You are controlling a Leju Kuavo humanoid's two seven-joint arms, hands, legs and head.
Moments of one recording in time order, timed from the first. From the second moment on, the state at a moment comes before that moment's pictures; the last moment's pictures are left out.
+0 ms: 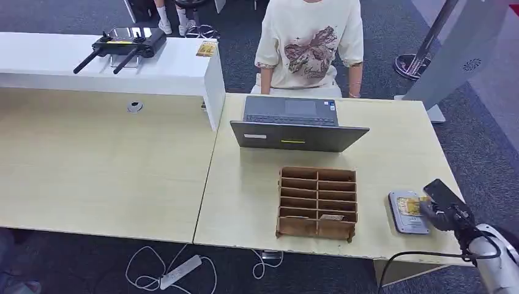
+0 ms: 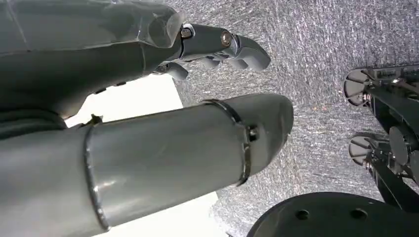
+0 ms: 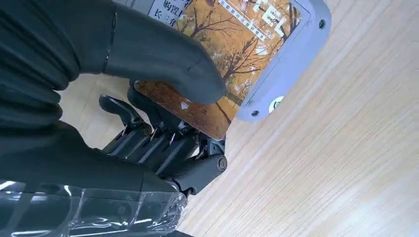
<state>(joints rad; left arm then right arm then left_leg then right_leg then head) 0.03 0.09 -0.09 -0.11 0.14 -0.31 -0.01 -0.52 -0.51 0.06 -0.58 0.39 0.27 -0.21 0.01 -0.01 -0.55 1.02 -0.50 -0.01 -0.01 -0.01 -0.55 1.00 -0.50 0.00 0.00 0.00</state>
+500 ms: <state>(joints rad) 0.03 0.09 -0.09 -0.11 0.15 -0.30 -0.01 -0.58 -0.51 0.03 -0.64 0.40 0.17 -0.21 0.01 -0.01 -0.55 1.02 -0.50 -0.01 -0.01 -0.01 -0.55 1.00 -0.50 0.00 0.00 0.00</state>
